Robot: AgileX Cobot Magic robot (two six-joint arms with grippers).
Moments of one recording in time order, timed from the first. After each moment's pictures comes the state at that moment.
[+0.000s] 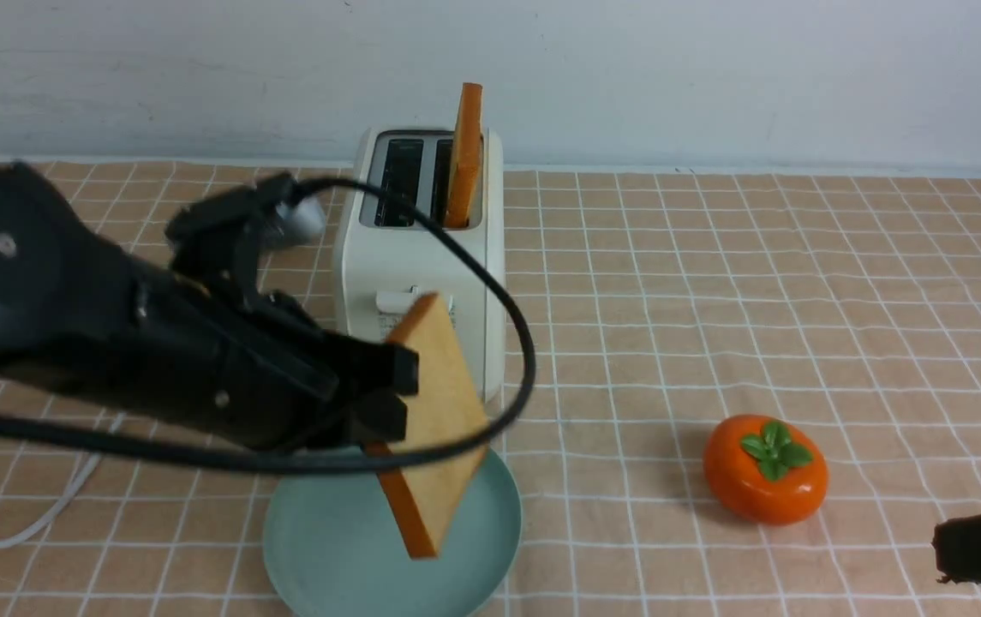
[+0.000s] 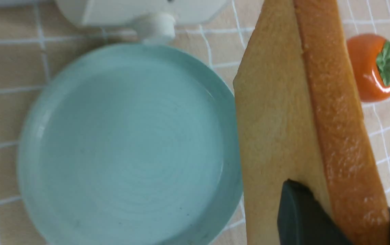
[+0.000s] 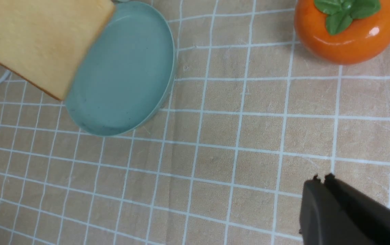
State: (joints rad) right arm 0.06 0.83 -0.70 0.60 0.91 -0.21; left arm -0.42 1.34 -0.92 -0.59 0.58 0.04
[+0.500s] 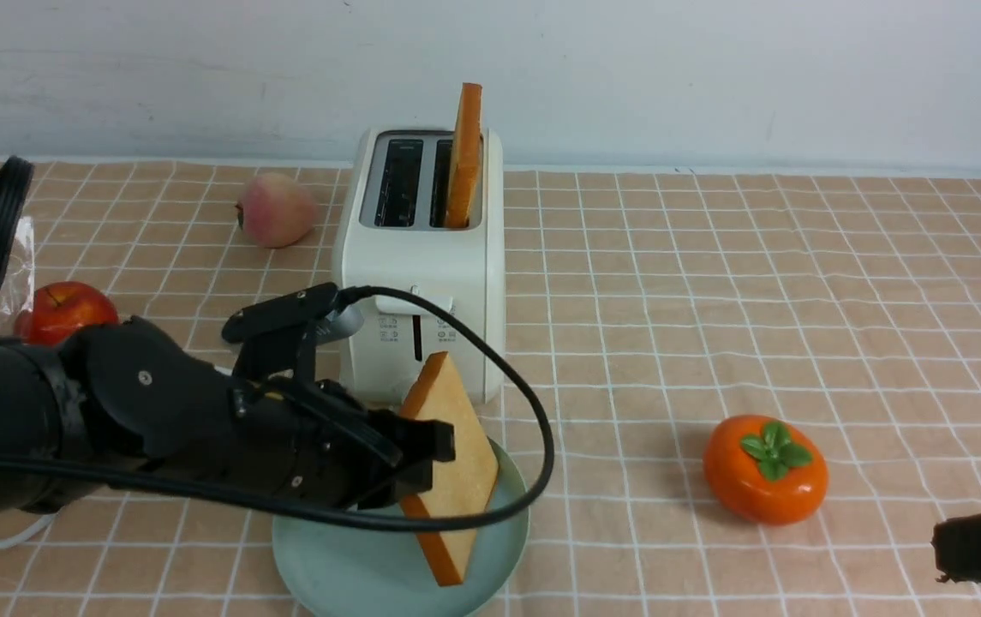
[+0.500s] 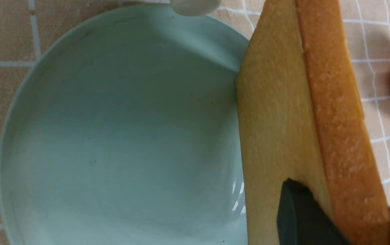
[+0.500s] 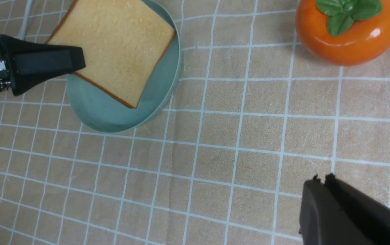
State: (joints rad) right arm 0.06 0.83 -0.70 0.61 0.91 -0.22; left arm -0.46 1.49 -0.79 -0.80 0.28 0.19
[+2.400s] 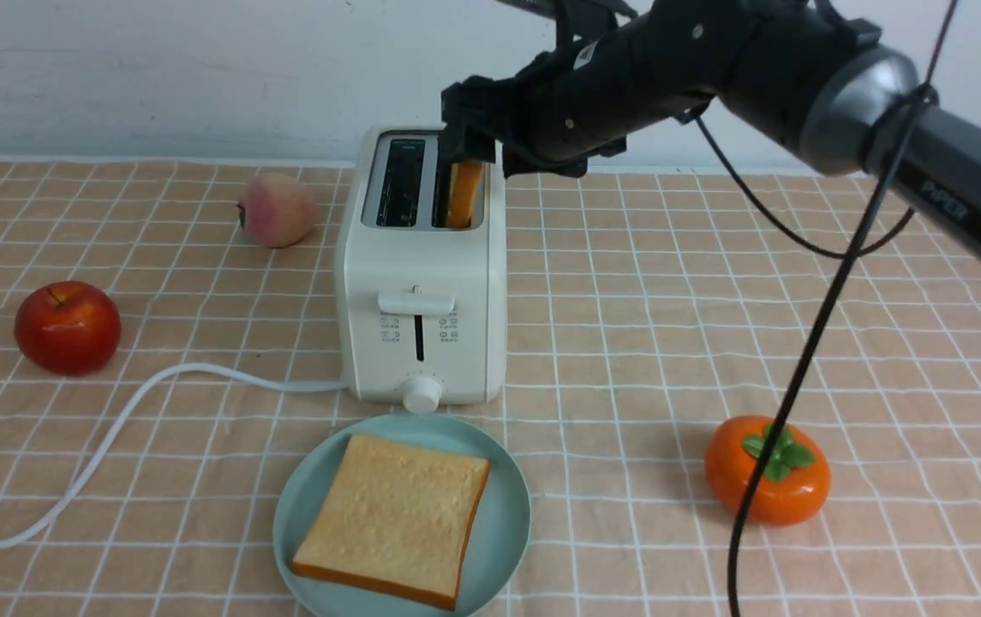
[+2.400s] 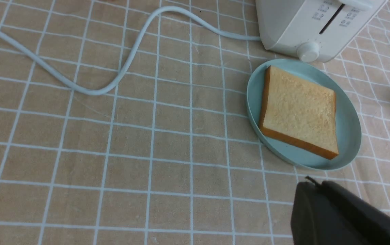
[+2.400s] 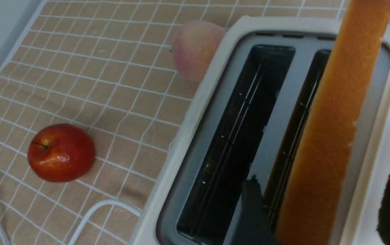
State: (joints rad) right arm 0.45 2.20 -2.16 0.43 0.70 0.02; left arm -0.34 0.23 -0.65 0.08 1.08 -0.53
